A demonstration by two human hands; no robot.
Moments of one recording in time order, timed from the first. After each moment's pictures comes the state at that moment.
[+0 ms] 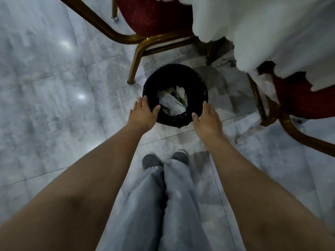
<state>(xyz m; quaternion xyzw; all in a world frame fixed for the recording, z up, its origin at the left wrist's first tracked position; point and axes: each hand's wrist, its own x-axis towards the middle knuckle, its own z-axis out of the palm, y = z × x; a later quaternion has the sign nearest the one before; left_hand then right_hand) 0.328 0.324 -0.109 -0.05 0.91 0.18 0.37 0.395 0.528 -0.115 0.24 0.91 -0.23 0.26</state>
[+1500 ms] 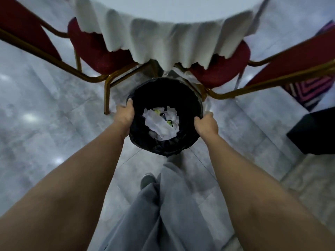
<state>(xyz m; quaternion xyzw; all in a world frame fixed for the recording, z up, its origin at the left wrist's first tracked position) 0.414 0.328 0.091 -0.19 0.78 0.50 0.33 0.570 0.528 0.100 0.54 0.75 -0.35 0.12</state>
